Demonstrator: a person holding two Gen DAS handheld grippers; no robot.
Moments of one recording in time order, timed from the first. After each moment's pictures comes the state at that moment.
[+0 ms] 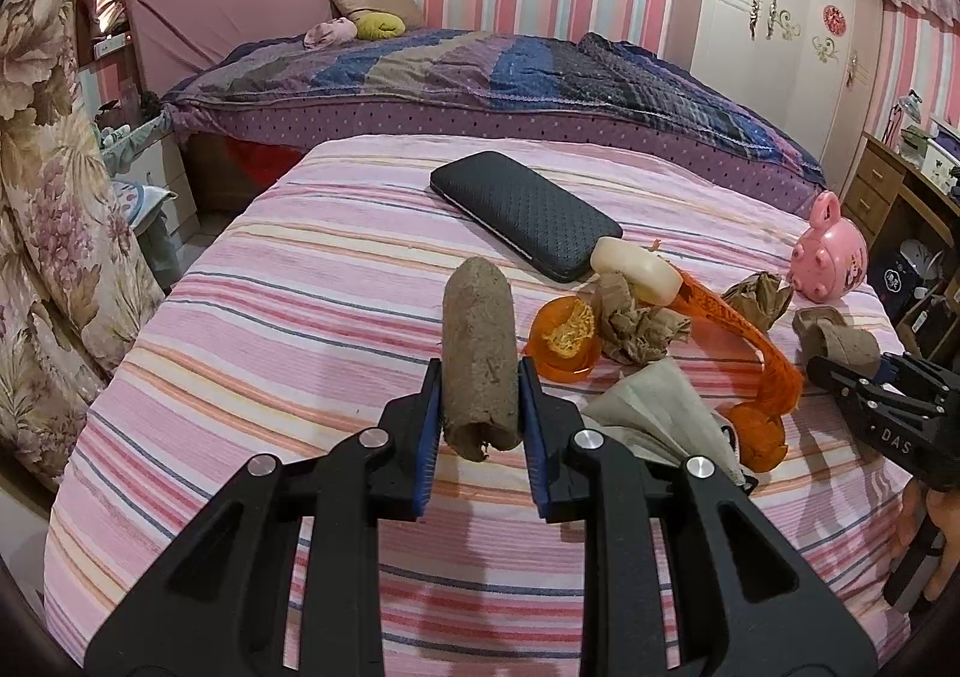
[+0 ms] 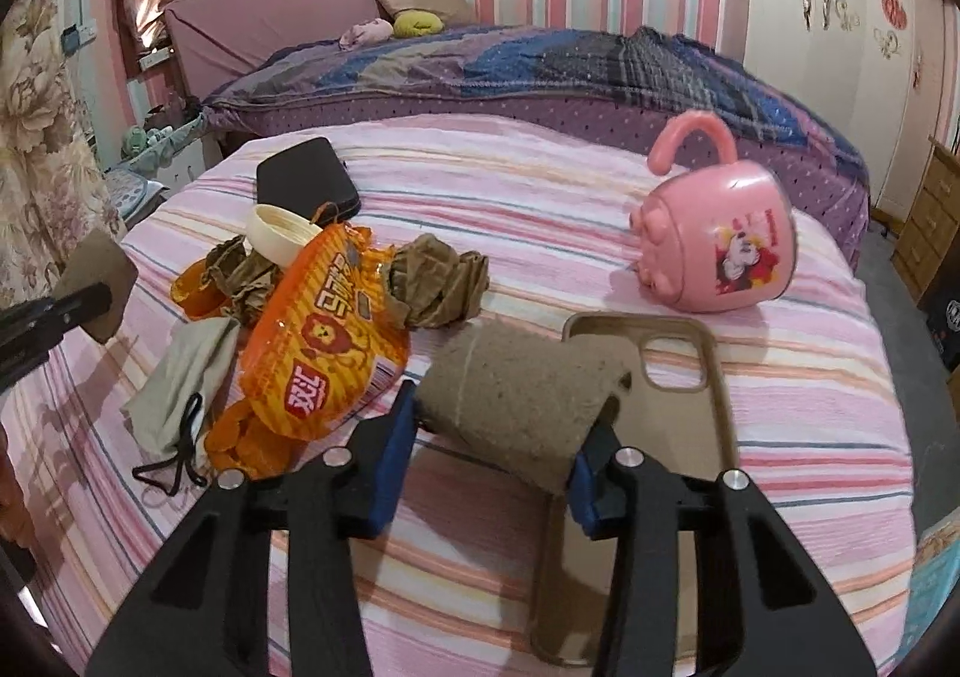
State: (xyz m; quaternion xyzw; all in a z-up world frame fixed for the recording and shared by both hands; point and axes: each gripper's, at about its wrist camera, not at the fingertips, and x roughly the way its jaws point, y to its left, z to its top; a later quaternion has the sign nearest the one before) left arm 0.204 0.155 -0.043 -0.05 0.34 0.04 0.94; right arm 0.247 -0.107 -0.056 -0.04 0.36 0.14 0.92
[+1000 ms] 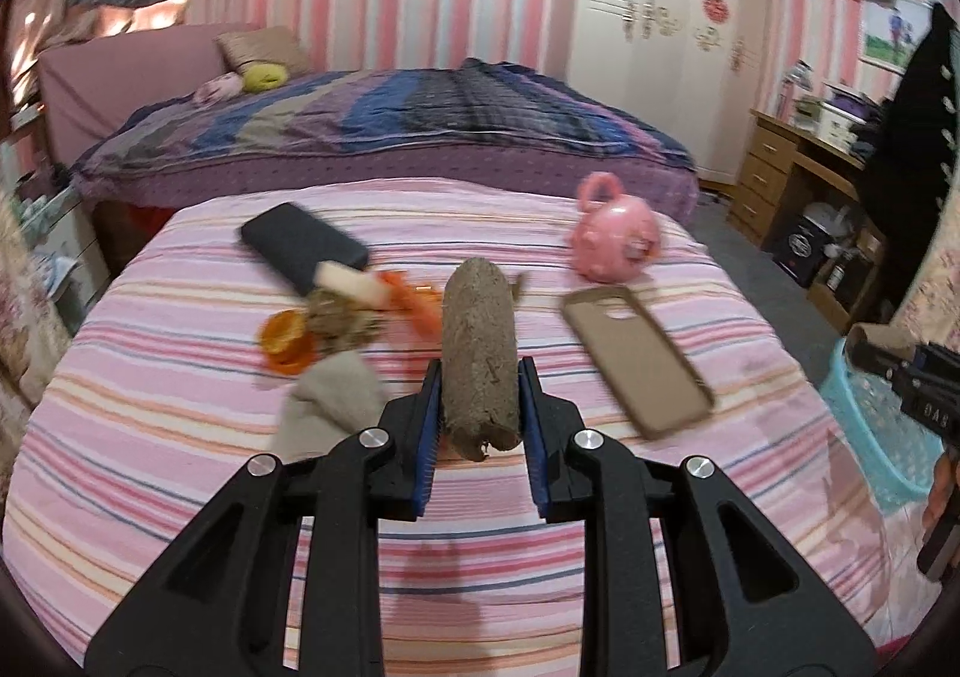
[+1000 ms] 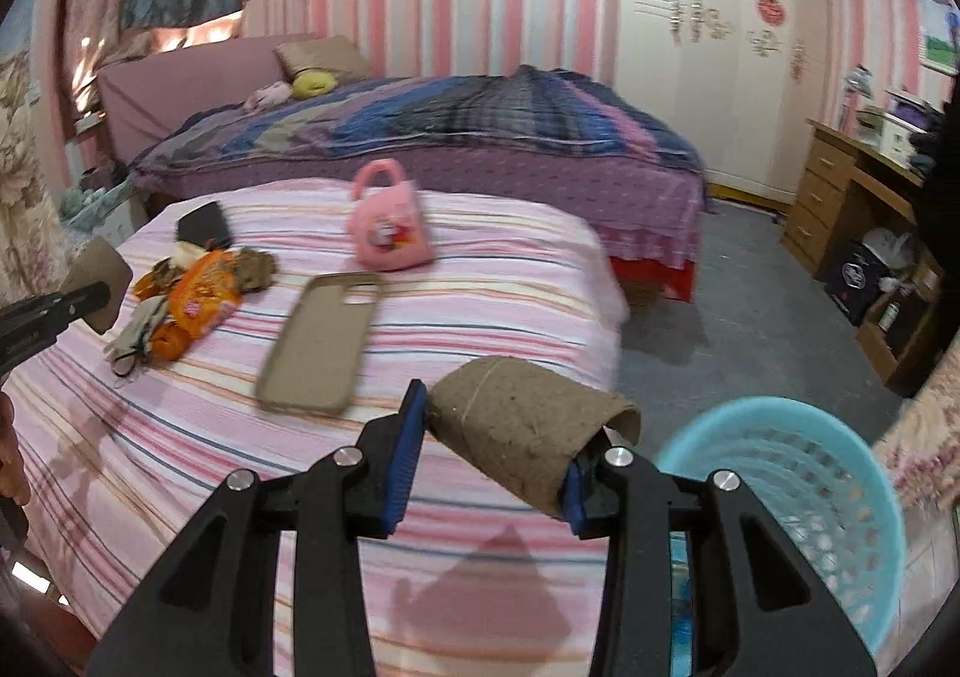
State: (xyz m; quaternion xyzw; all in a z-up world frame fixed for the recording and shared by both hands) left arm 0.146 0.007 -0.011 -0.01 0.30 -0.09 0.95; right arm 0.115 -0.304 0.000 -0.01 0.31 0.02 0.95
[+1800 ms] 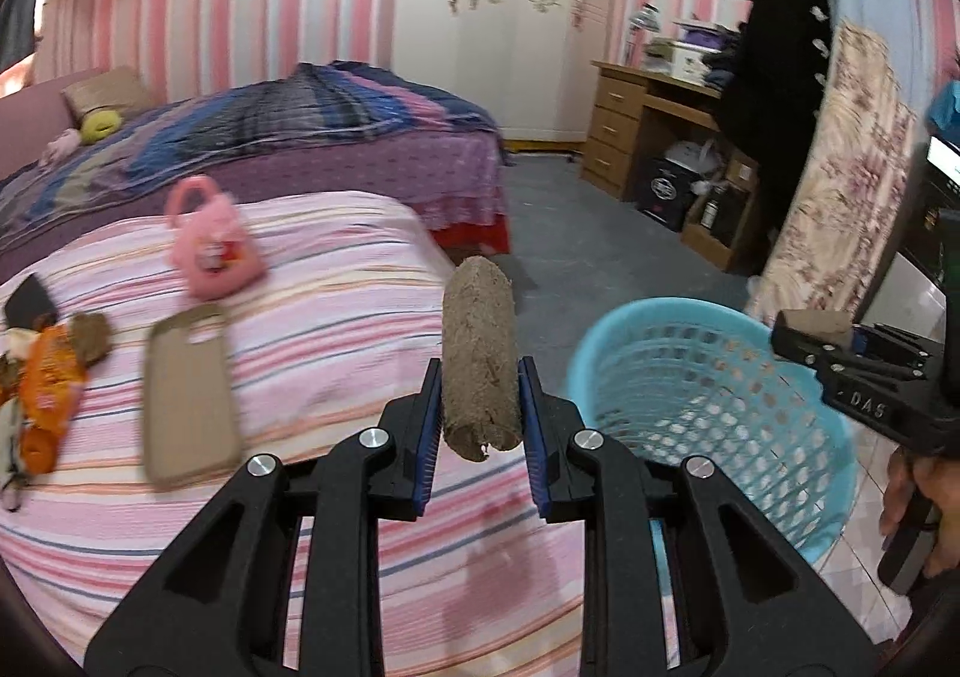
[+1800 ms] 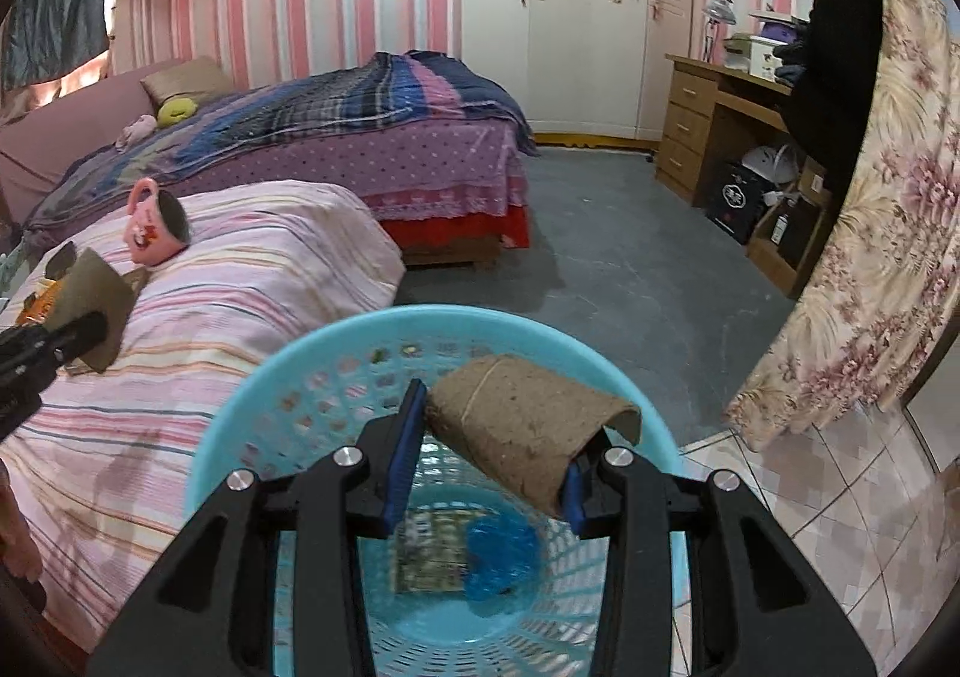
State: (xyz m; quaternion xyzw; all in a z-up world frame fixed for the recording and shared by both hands) left arm 0.128 -0.262 -0.029 0.04 0.30 -0.24 0.92; right arm 0.070 -0.501 -0.022 0.04 0.33 -0.11 0.94
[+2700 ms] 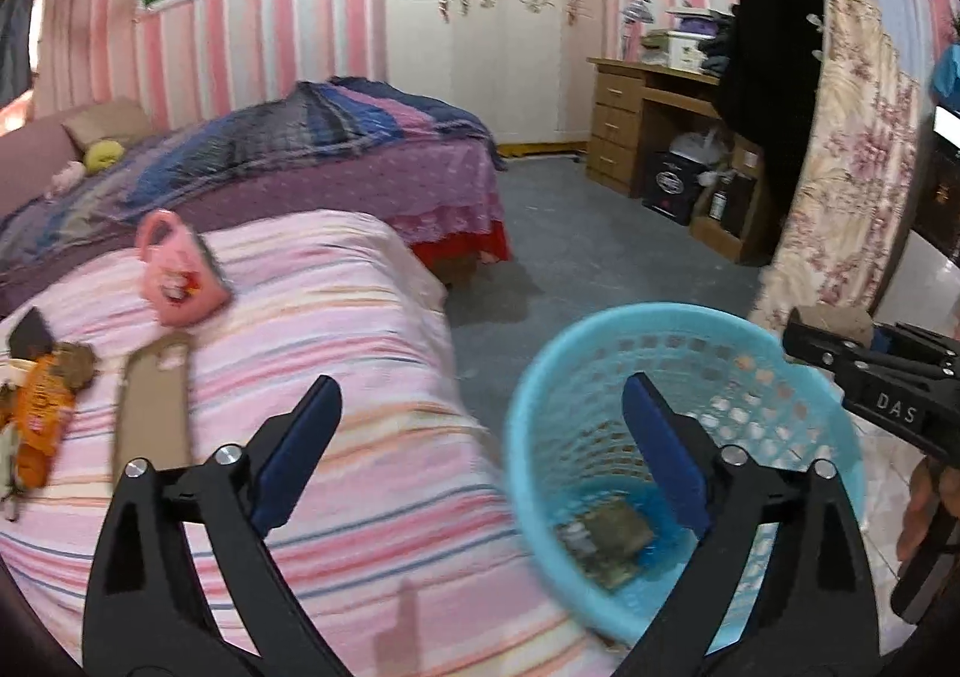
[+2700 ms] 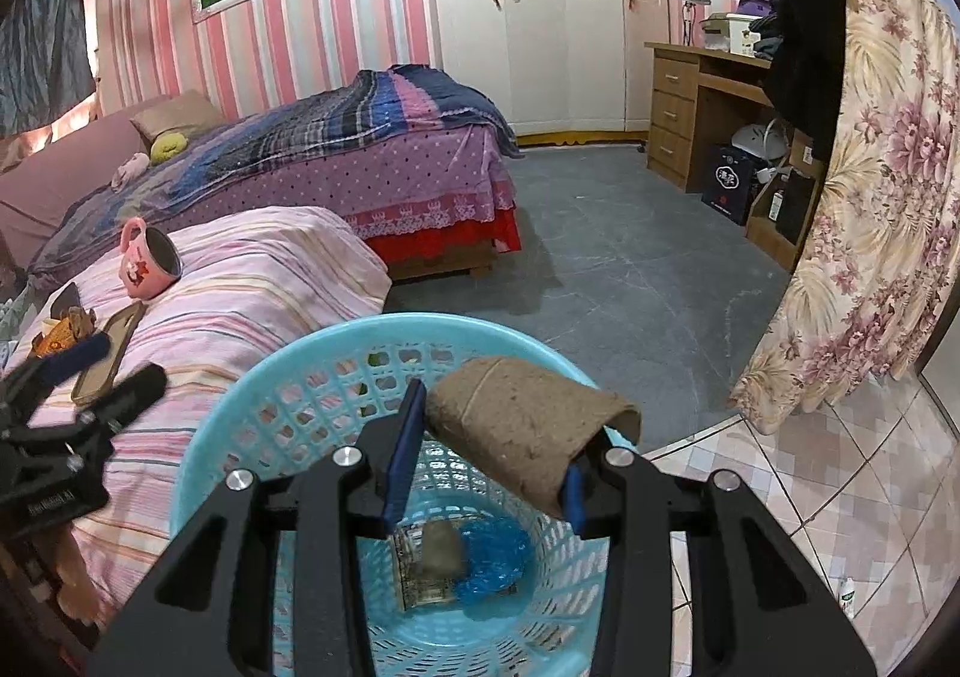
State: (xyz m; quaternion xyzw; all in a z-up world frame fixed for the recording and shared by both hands) left arm 0.122 -0.301 -0.031 0.07 0.28 -0.21 0.93; right arm 0.060 -0.523 -0.026 0.08 0.32 -0.11 0.94
